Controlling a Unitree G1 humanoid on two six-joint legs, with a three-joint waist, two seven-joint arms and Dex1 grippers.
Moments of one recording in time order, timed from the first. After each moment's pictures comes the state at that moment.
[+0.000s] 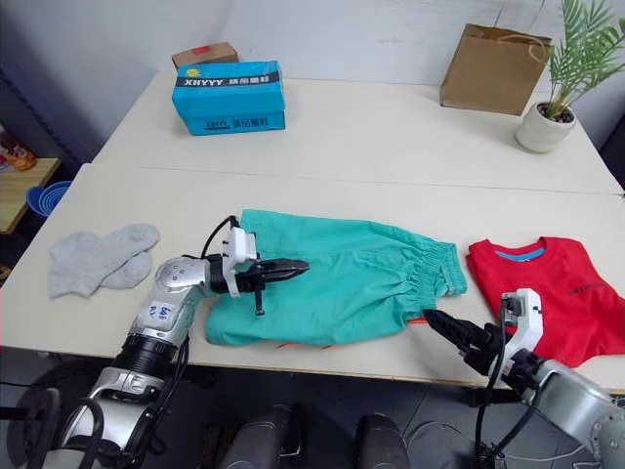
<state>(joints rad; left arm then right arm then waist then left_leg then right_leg) -0.55 0.37 -0.13 0.36 -0.26 -0.11 -1.13 0.22 -0.62 -0.48 -0.40 1.52 0.94 -0.03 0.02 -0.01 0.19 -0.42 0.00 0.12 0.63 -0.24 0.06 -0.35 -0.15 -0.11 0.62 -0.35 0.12</state>
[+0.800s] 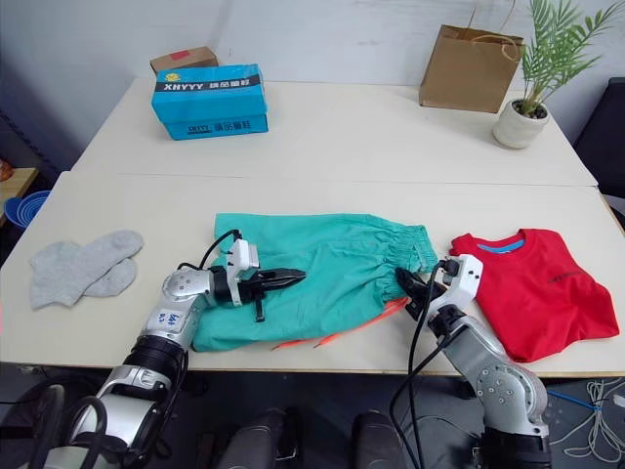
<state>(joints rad) -0.56 0.33 -0.09 0.57 -0.24 -0.20 -1.10 -0.07 -0.31 -0.21 -0.28 1.04 0.67 0.01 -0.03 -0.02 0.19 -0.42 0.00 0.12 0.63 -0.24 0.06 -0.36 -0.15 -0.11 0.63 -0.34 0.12</state>
